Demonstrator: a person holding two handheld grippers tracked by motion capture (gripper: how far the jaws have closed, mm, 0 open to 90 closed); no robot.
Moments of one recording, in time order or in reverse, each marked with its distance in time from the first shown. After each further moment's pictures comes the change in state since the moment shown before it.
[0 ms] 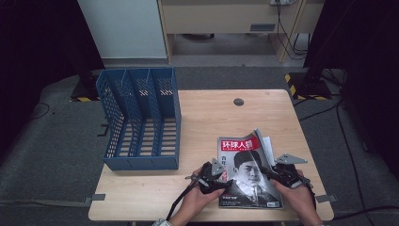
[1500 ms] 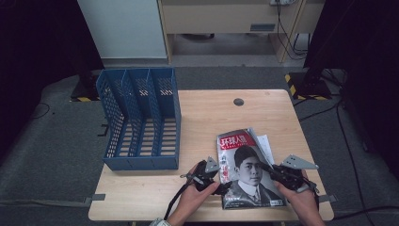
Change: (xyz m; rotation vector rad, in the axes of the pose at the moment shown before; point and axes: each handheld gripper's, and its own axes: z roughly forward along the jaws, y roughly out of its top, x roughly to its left) left arm 0.013 -0.003 -0.006 -0.027 -0.075 -0.047; right arm 0.012 0.009 -0.030 -0.216 0.108 -0.043
